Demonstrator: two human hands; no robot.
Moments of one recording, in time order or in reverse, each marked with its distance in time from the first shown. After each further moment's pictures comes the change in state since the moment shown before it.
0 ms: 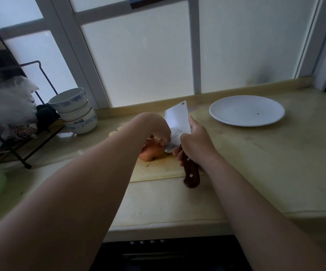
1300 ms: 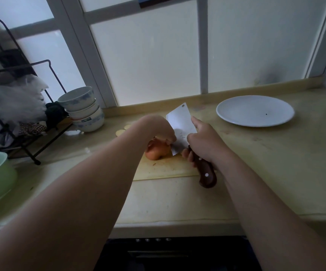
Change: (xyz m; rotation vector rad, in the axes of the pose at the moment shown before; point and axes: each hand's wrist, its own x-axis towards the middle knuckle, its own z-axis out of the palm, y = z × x) left_hand -0.002 -0.014 0.004 -0.141 0.028 -0.017; right_hand -0.010 -0.012 -0.009 -0.118 -0.103 0.025
